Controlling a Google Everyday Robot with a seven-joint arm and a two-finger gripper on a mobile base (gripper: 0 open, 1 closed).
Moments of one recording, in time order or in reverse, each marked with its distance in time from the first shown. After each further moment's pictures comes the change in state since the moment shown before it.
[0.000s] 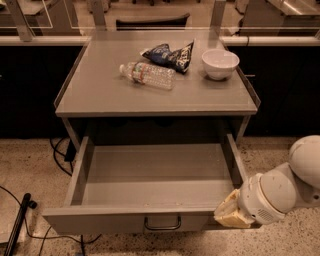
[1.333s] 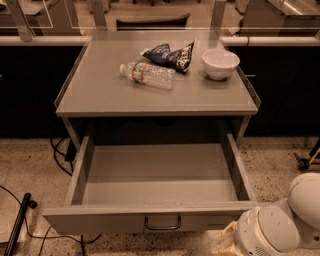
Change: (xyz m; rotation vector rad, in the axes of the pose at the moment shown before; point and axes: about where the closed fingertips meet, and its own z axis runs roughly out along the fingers) arm 0.023 0.061 0.034 -0.060 0.000 0.087
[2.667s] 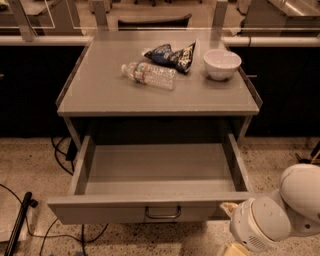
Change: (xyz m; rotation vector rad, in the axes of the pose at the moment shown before) arm -0.008 -0.014 0.003 -0.001 0.013 -0.006
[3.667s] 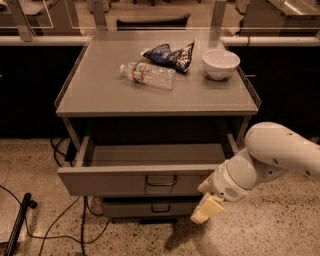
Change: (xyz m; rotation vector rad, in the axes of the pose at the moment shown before) arm -0.055 -0.084 0.015 -0.012 0.033 -0.047
